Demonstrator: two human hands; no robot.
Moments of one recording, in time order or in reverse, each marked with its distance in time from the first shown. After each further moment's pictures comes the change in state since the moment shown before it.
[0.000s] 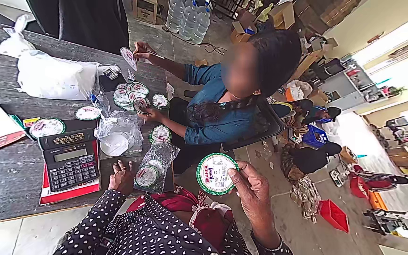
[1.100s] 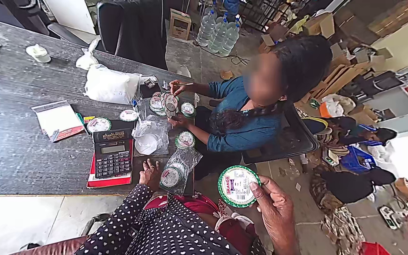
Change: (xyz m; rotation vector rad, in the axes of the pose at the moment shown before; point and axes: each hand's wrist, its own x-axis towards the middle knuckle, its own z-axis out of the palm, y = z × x) left_hand -0.003 0.002 -0.005 -0.024 -0.030 -0.006; right_hand -0.006 0.004 0.012 0.021 -0.019 0.006
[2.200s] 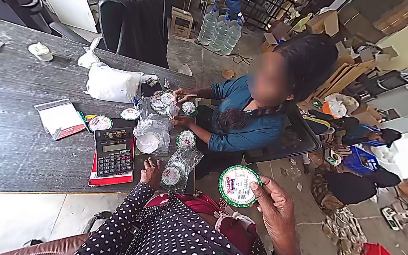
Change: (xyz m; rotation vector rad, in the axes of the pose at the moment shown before) left_hand -0.002 0.001 -0.002 0.029 -0.017 -0.001; right_hand -0.001 0.002 0.000 0.016 0.000 0.000
